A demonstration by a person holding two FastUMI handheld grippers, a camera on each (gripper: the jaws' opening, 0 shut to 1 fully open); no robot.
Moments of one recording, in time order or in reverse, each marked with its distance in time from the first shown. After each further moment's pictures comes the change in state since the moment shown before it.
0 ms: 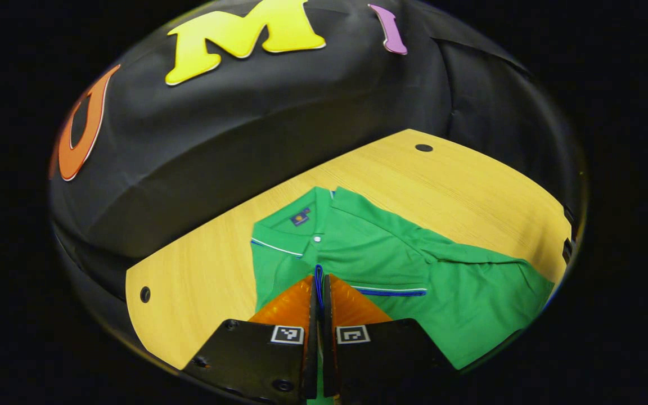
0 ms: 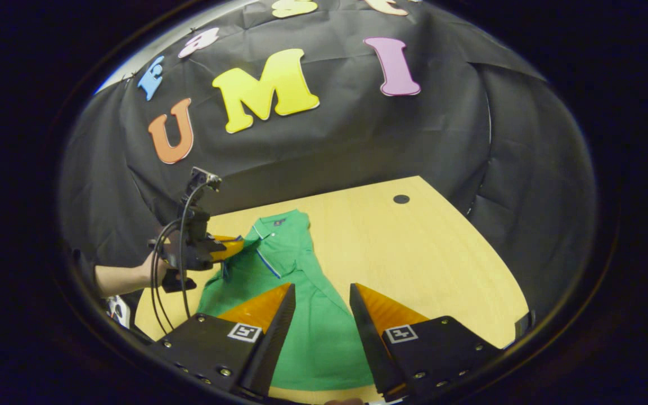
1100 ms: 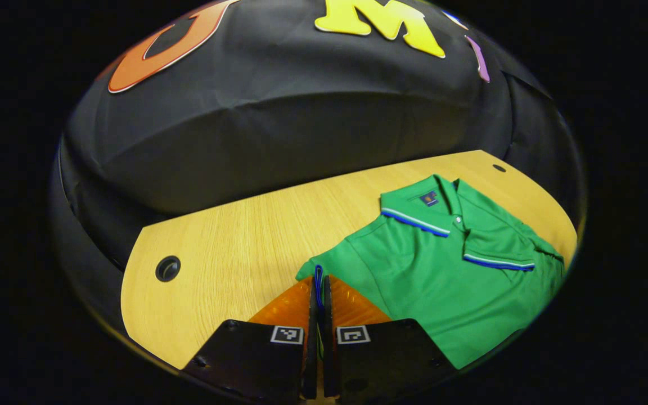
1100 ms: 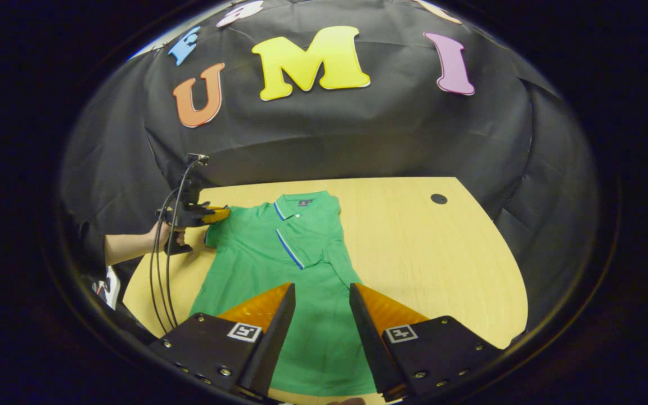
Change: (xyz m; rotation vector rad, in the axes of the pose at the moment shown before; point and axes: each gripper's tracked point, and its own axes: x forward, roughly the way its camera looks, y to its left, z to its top) left arm 0.014 0.208 -0.064 -0.226 -0.080 0.127; right arm 0.046 0.067 -0.010 -0.162 0.093 0.063
